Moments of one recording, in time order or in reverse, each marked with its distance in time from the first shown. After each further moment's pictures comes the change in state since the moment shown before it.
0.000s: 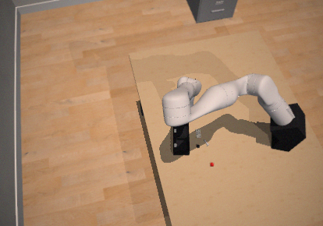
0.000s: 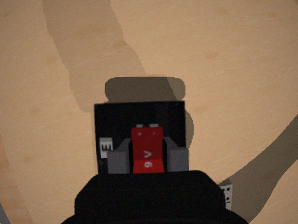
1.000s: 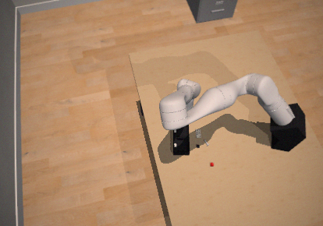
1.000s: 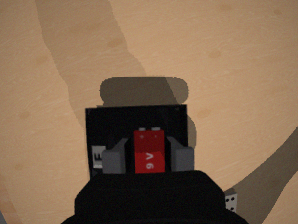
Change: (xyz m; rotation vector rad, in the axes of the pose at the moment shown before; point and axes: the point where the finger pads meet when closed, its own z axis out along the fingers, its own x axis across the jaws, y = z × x) arm 0.002 -0.004 0.020 0.009 0.005 0.002
